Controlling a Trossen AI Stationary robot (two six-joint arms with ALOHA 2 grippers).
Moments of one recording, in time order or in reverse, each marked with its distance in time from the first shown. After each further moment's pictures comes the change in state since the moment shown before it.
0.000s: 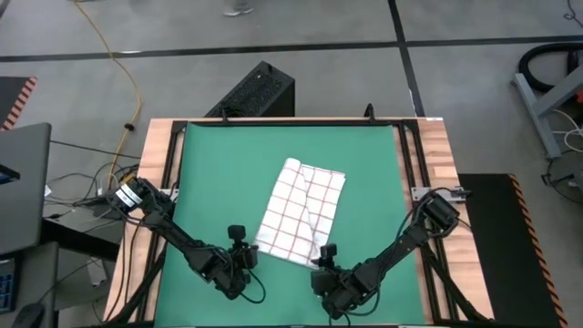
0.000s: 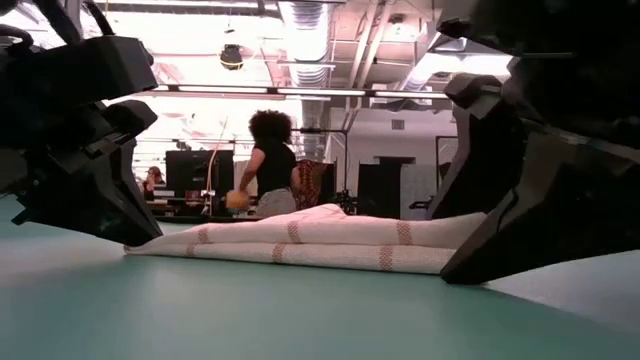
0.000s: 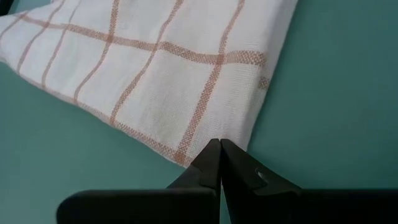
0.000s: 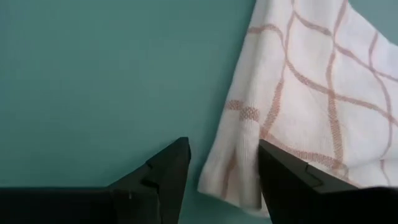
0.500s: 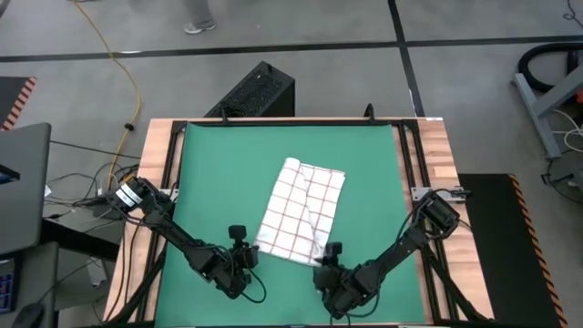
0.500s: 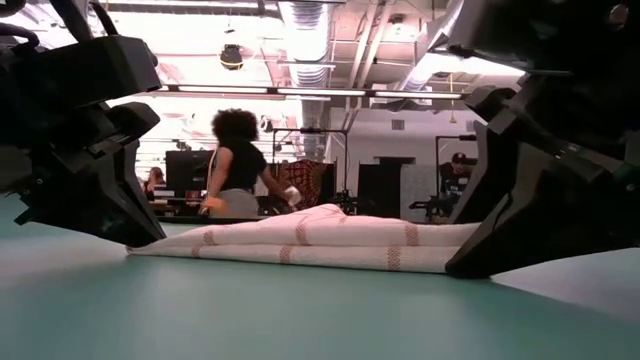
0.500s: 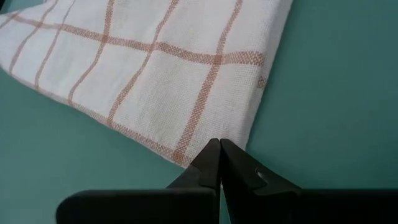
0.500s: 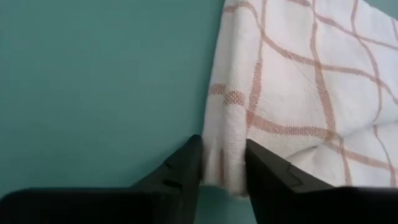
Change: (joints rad) left arm 0.006 0.000 0.000 0.010 0.017 -0.001; right arm -0.002 0.050 0.002 -0.143 0.030 0.184
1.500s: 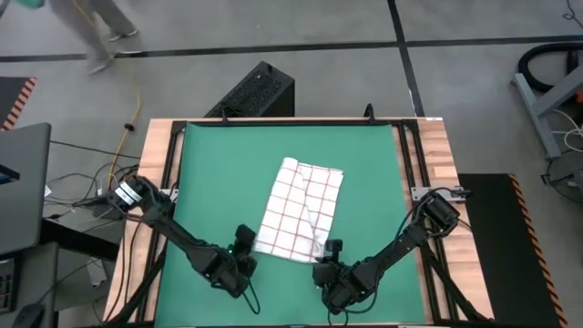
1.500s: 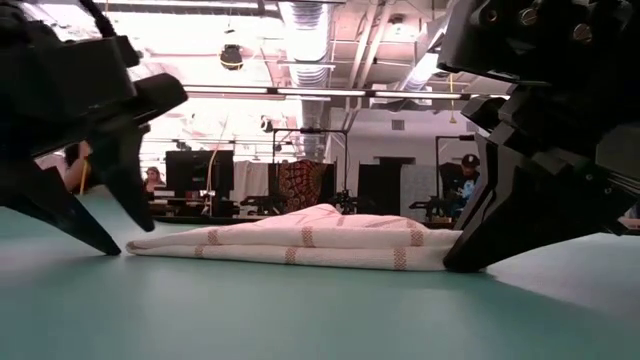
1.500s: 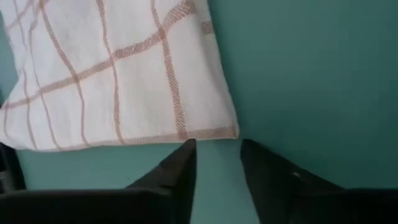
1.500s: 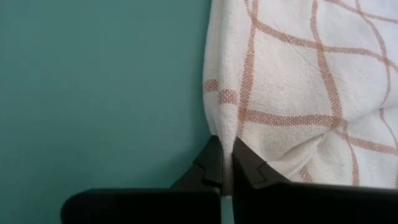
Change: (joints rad) left arm 0.031 -0.009 0.103 -0.280 0.146 0.469; right arm -0.019 -0.003 -0.002 -0.022 -0.069 0.041
